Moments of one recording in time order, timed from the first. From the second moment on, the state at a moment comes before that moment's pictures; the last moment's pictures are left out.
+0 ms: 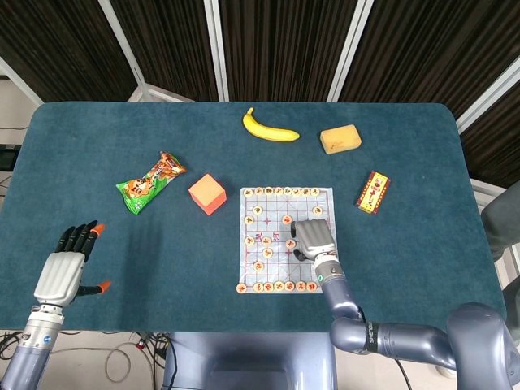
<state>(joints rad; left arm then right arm) -0.21 -1.27 -0.04 -1.69 1.39 1.32 0.20 0.88 -1.72 0.21 -1.49 -0.54 1.06 -0.74</state>
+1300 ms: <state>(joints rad) -0.21 -1.27 -0.04 -1.69 1.38 1.32 0.19 0.89 -1.79 0.23 -1.44 -0.56 1.08 -0.74</state>
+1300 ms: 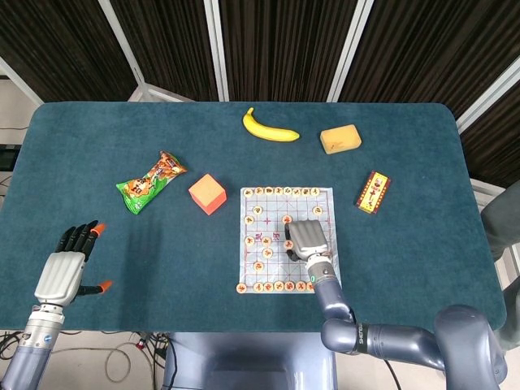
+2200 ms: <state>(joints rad) -0.22 -1.28 -0.04 -1.69 1.37 1.31 0.20 0.93 -1.80 0.29 -1.32 -0.53 1.01 -0.71</state>
